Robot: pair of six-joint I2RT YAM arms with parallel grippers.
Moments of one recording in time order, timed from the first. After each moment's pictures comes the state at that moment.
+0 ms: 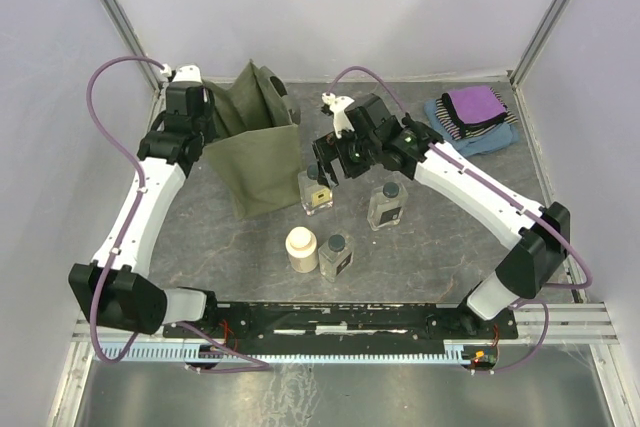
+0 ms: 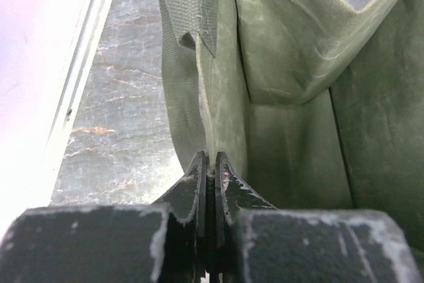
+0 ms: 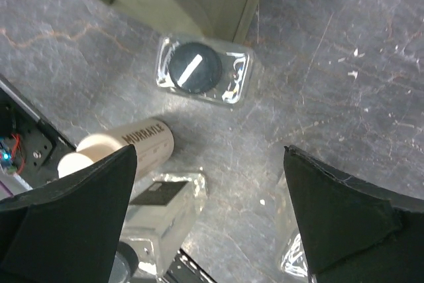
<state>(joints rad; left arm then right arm) -0.15 1.32 1.34 -0.60 -0.35 -0.18 0.75 1.59 1.55 -0.76 -0.14 0.19</state>
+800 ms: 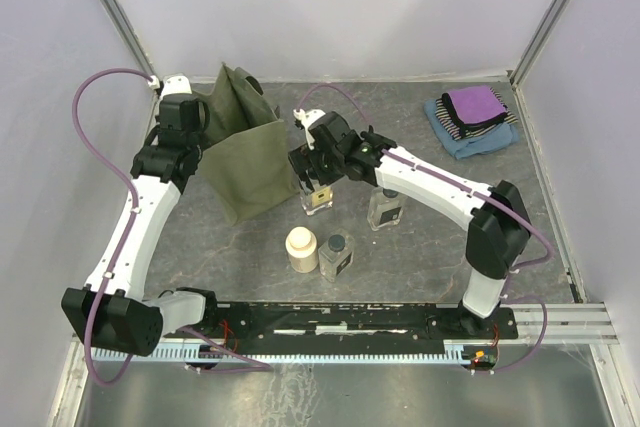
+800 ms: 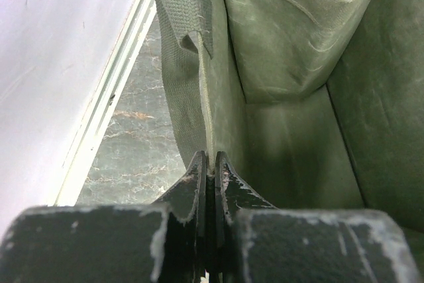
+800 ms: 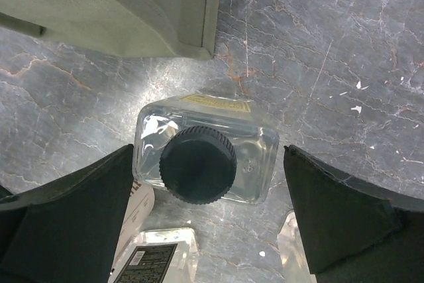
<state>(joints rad) -0.15 1.20 1.24 -0.60 -0.49 -0.18 0.84 1.78 1.55 -0.57 0.07 0.22</state>
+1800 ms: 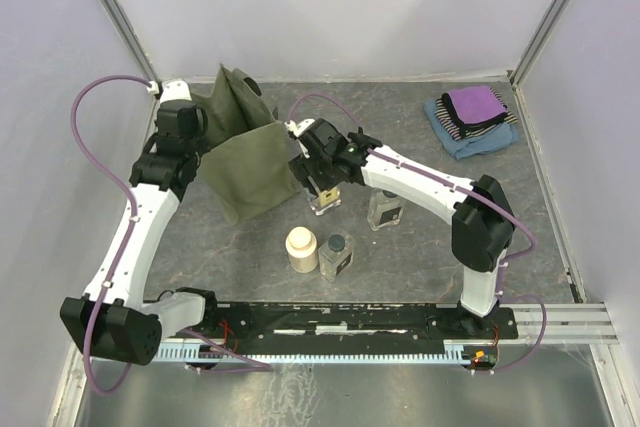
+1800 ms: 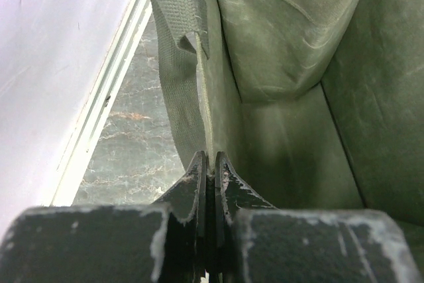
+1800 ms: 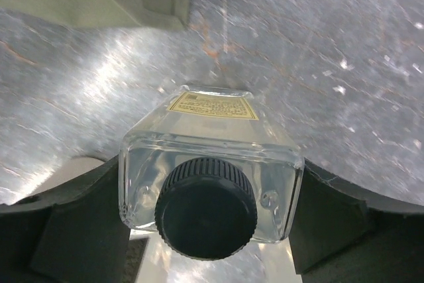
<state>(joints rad) -0.15 1.16 1.19 -0.57 -0.47 -0.18 0.86 1.87 1.60 -0.65 0.14 0.16</state>
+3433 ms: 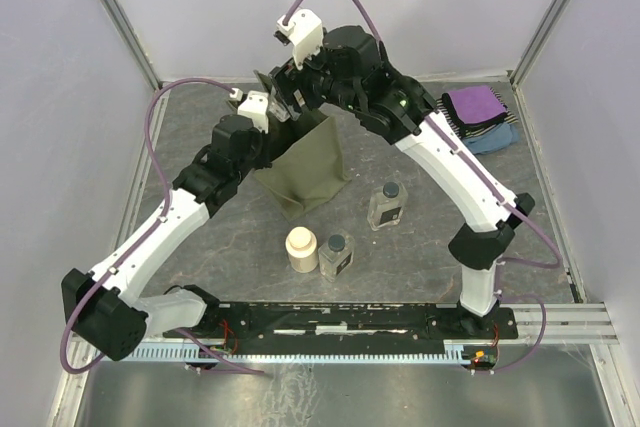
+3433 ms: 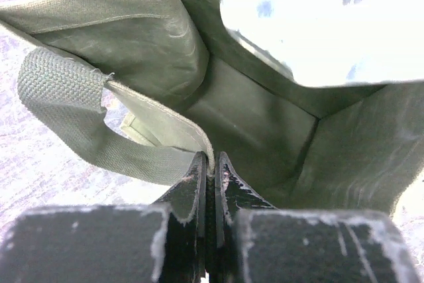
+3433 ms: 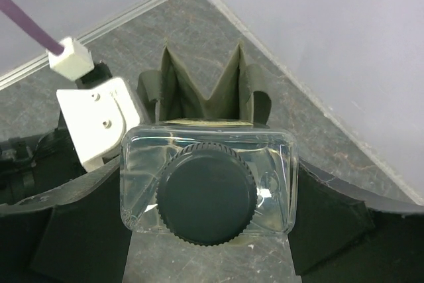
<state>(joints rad) -0.51 1.18 1.06 -0.33 -0.23 -0.11 0.86 1.91 2.42 -0.76 0.09 -0.13</state>
